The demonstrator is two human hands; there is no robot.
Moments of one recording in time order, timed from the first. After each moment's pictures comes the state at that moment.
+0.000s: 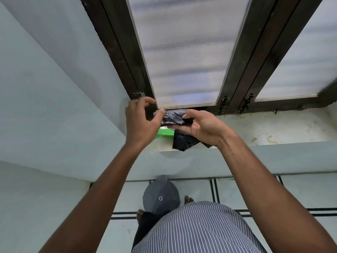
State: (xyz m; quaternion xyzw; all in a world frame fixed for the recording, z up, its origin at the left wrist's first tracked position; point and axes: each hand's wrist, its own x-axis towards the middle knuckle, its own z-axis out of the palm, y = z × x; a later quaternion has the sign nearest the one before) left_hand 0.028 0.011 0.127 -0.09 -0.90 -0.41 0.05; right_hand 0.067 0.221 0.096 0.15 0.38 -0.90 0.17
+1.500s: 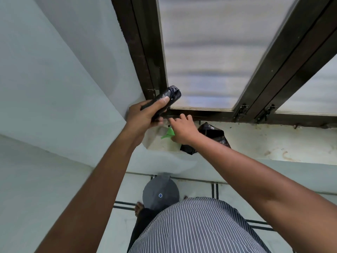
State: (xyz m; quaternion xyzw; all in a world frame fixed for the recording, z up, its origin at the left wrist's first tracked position) left_hand 0.000 -0.014 0.135 0.08 -0.71 -0.69 -0.15; right_hand -0.021 0.150 -0.002 -0.12 0.98 -0.04 0.15
